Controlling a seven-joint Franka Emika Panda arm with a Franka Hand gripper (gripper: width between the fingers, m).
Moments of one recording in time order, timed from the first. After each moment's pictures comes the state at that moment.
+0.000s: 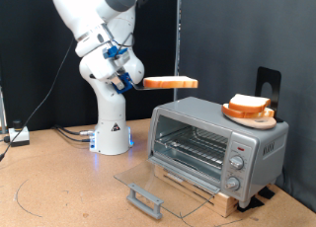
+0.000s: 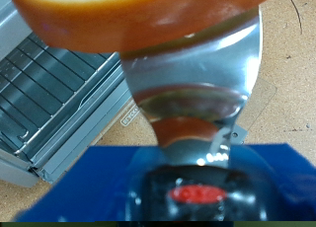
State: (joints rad) arm -0.62 -0.60 0.12 -2.57 0.70 1.87 -1.02
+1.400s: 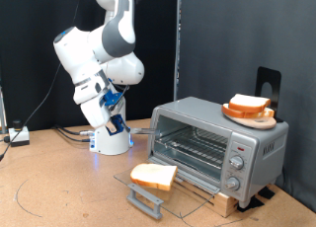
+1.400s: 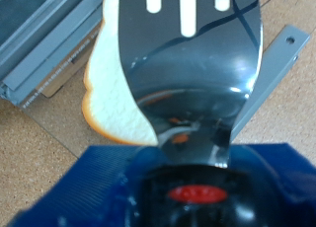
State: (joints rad) arm -0.62 -0.41 0.18 -2.75 0.69 2.19 -1.18
